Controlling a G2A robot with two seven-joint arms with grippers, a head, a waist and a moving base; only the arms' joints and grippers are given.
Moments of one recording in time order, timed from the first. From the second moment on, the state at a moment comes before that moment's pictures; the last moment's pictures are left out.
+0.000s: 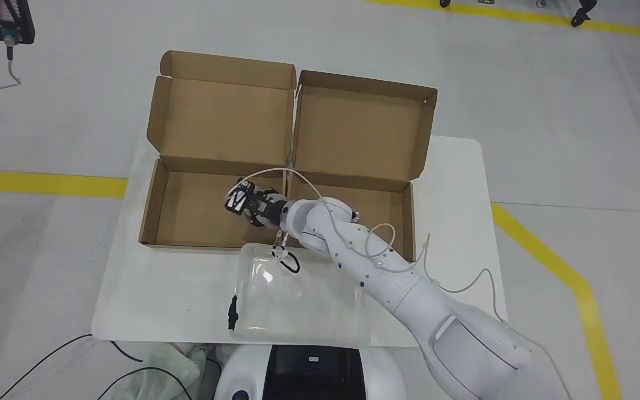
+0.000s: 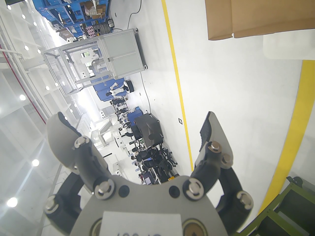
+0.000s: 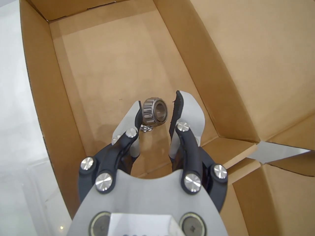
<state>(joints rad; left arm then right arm) 0.11 -0.38 -0.87 -1.29 2.37 -0.77 0.65 -0.69 -1.71 0.55 -0.88 -1.30 -0.33 0.25</state>
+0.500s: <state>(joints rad) 0.11 -0.38 -0.87 -1.29 2.37 -0.77 0.65 -0.75 -1.67 0.63 -1.04 -1.34 -0.43 0.20</state>
